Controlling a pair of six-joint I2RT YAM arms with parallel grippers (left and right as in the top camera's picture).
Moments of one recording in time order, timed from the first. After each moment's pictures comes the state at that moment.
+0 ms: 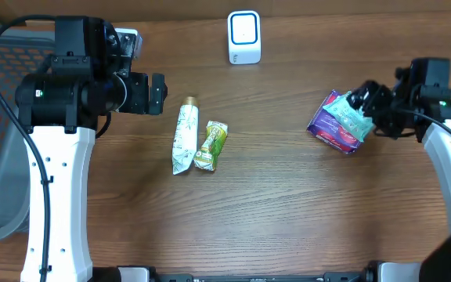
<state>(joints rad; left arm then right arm) -0.03 1.53 1.85 -1.31 0.08 0.05 -0.10 1.52 1.25 -0.76 -0.34 0.48</state>
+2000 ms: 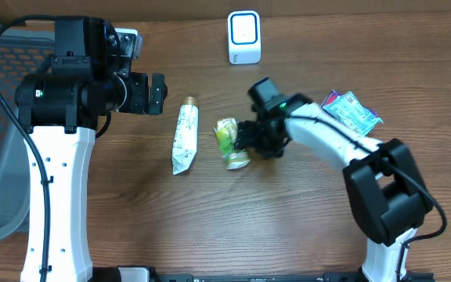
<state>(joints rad) -0.03 1.53 1.85 -1.31 0.08 0.05 0.53 2.01 1.41 -0.76 -0.35 0.63</state>
